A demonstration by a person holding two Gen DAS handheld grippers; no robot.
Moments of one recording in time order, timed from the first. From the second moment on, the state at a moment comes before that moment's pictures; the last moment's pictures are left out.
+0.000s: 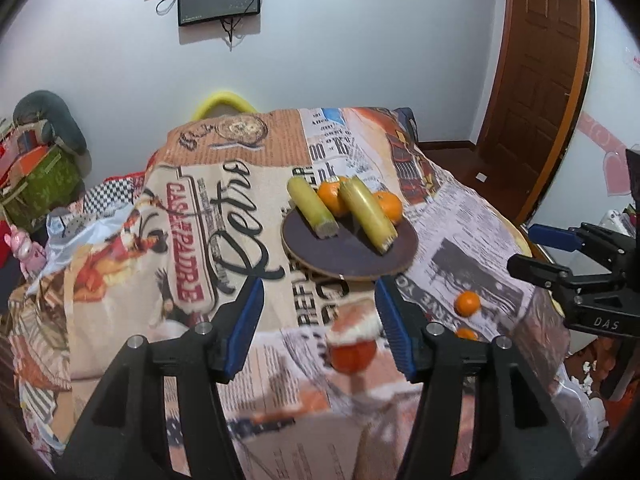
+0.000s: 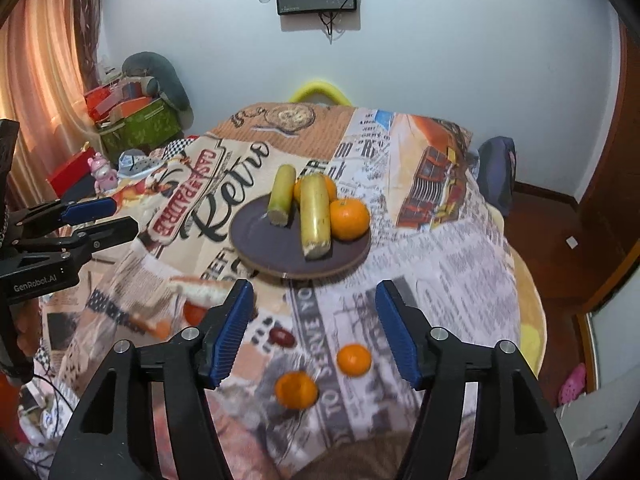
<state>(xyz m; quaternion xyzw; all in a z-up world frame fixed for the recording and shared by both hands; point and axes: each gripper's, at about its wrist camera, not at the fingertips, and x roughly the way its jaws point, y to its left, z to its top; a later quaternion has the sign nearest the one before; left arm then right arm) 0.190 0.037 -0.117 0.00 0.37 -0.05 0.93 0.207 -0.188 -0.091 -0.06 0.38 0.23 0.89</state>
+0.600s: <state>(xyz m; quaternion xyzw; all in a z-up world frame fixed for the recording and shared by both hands) 0.180 0.022 -0.192 -0.02 0.44 -0.08 0.90 0.182 -0.194 -0.168 -0.04 0.46 0.23 0.86</state>
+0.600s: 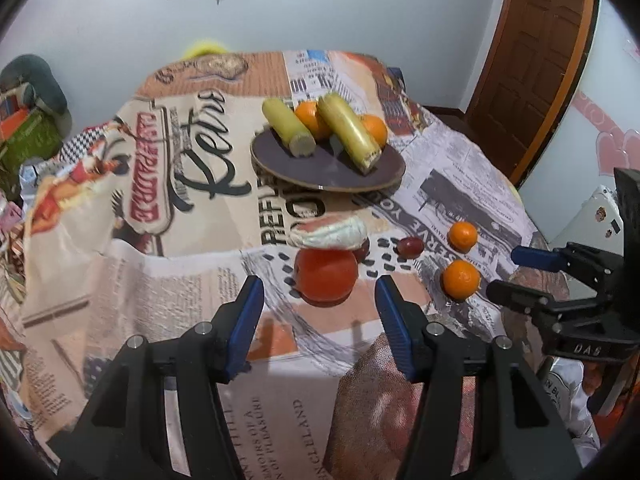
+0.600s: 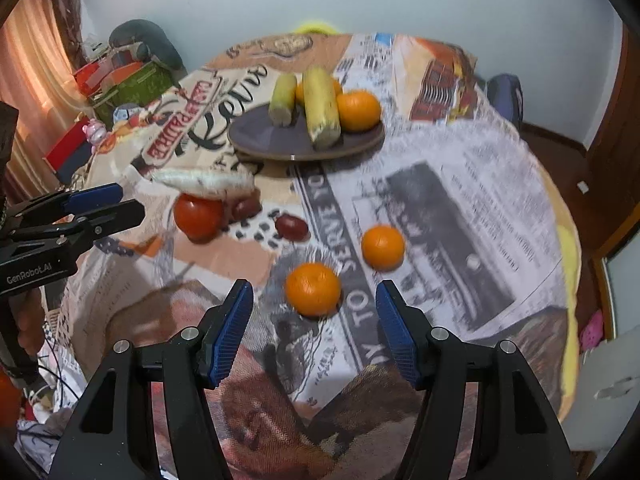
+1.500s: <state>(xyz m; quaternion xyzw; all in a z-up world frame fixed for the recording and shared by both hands) 0.229 0.011 -0.237 -0.03 0.47 -0.08 0.88 0.201 -0.187 -0.203 -0.02 0.49 0.25 0.83</state>
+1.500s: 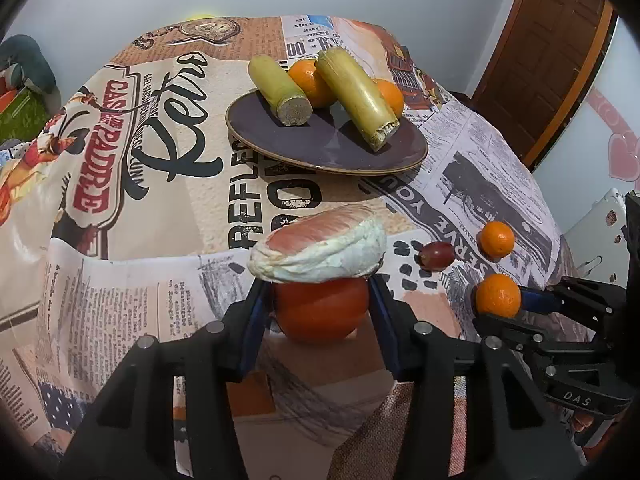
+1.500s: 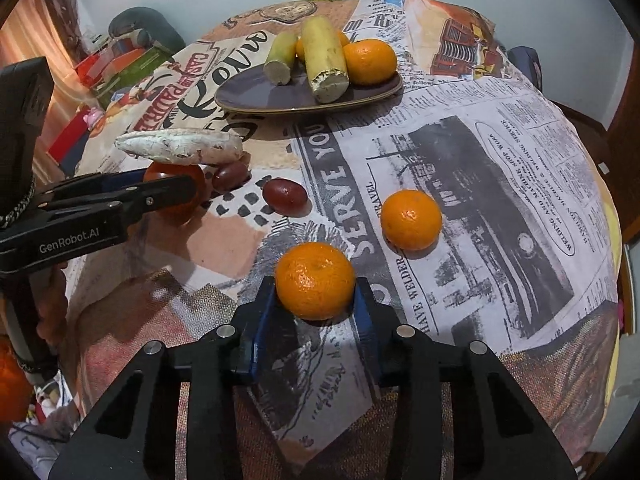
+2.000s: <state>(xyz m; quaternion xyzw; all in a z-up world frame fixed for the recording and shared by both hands) 0.197 0.037 -0.215 -0.04 0.46 -0.06 0.89 0.205 -0.194 -0.177 -0.01 0.47 0.25 0.85</state>
